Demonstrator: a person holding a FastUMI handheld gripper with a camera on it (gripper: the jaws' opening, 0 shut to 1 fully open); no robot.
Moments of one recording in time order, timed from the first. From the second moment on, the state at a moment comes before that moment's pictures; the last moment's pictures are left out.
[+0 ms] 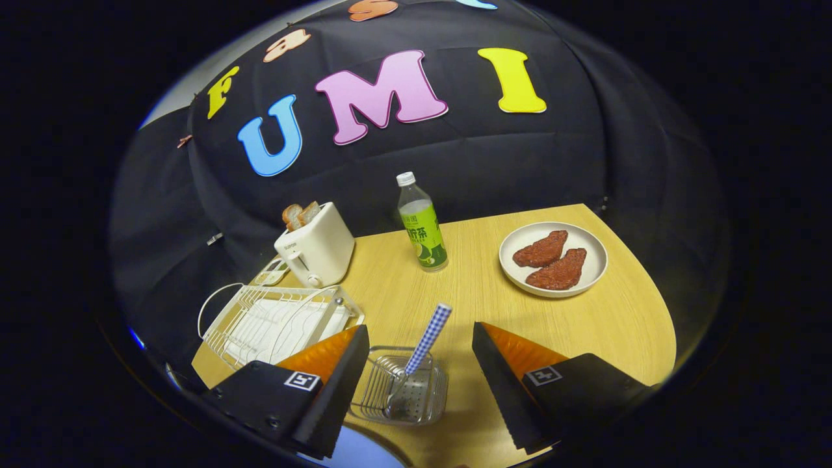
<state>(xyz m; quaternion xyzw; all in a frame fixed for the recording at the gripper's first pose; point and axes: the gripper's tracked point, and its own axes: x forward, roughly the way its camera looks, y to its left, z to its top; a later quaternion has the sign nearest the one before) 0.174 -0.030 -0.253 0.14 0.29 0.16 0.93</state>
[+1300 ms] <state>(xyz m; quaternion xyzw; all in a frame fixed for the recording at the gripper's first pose) 0.192 -0.018 -0.176 0.24 0.30 0.13 0.91</state>
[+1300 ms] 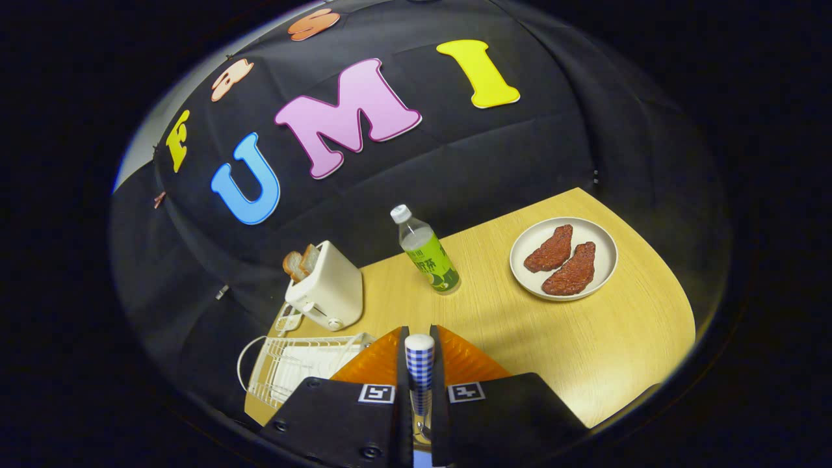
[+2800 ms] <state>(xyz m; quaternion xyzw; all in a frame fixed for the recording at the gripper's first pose) 0.003 0.052 -0.237 0.05 0.25 0.10 0.96</state>
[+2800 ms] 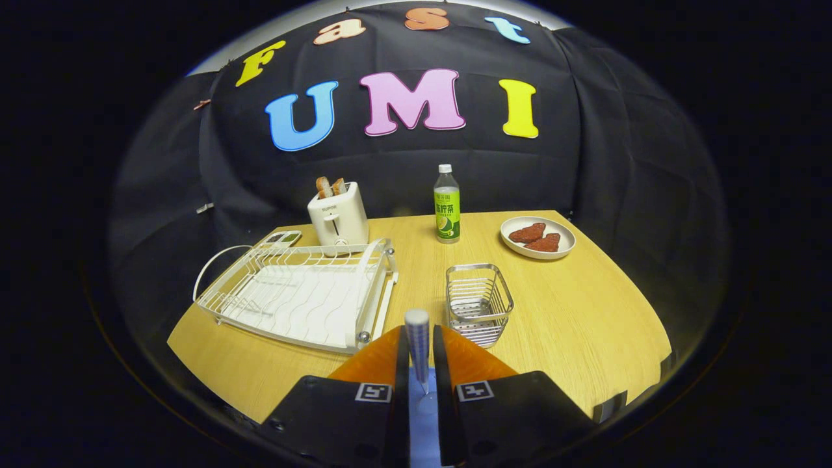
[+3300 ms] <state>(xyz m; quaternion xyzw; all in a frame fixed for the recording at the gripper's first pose) -0.017 0.040 -0.216 0.07 0.25 0.08 0.96</state>
